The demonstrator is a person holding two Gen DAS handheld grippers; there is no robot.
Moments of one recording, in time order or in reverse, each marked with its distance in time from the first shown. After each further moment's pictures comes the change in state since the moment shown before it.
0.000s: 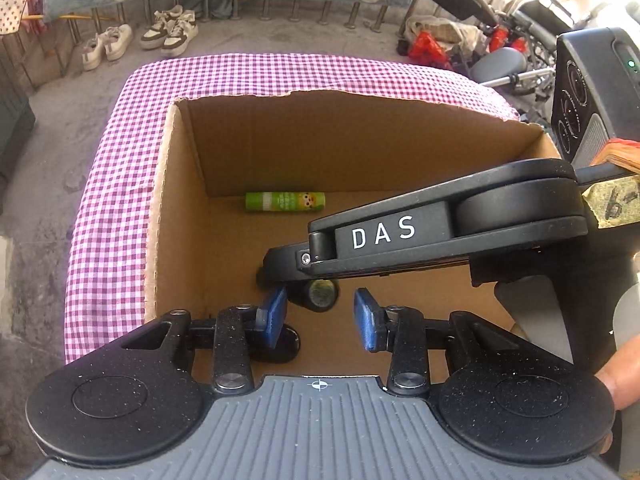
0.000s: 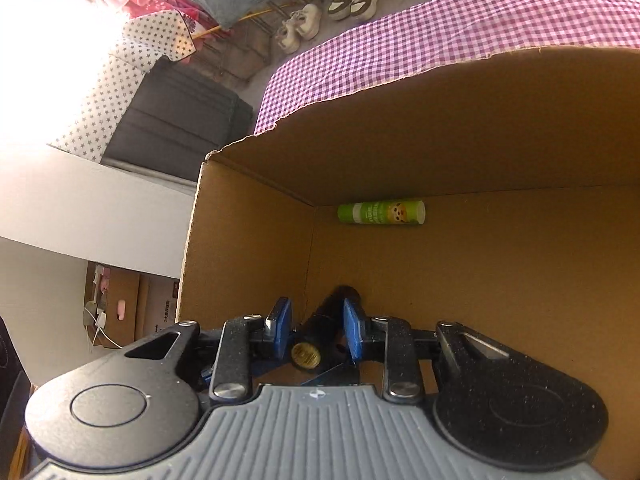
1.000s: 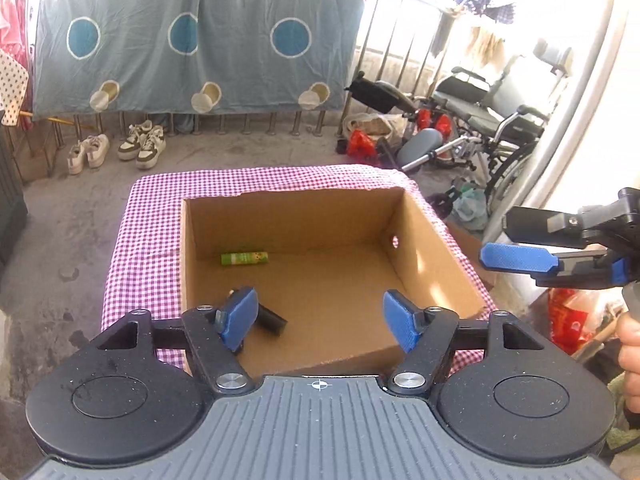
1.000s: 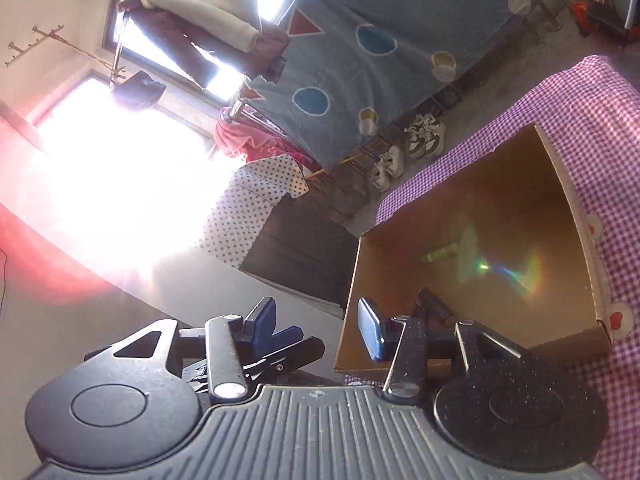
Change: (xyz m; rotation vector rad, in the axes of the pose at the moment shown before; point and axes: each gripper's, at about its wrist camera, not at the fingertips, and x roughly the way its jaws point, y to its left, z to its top) left arm -0.143 -0.034 -0.081 0.124 -0.347 -0.121; right arm -0.242 -0.017 -0.169 0.016 -0.483 0.339
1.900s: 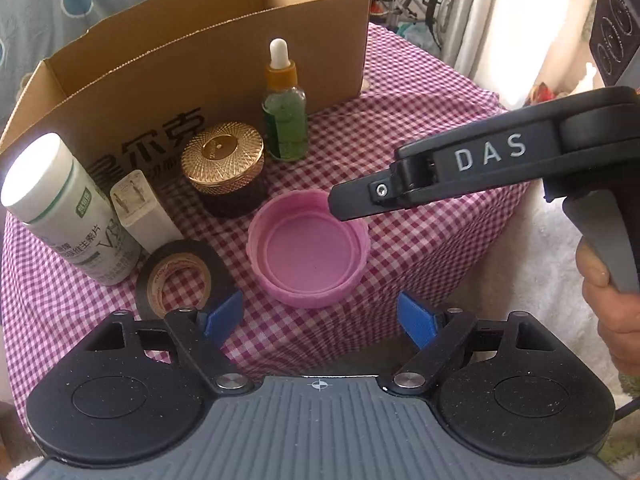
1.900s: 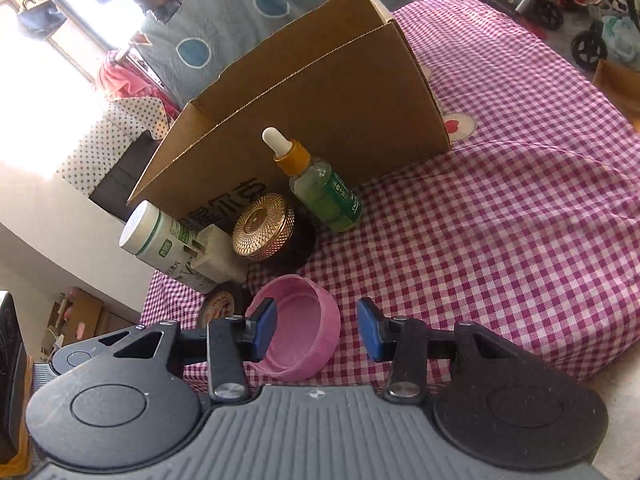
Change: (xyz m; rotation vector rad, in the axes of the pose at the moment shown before) left arm 0.076 -0.082 -0.177 0.332 0.306 -0.014; right arm 0.015 -0.086 -0.166 -0.107 0.062 -0.468
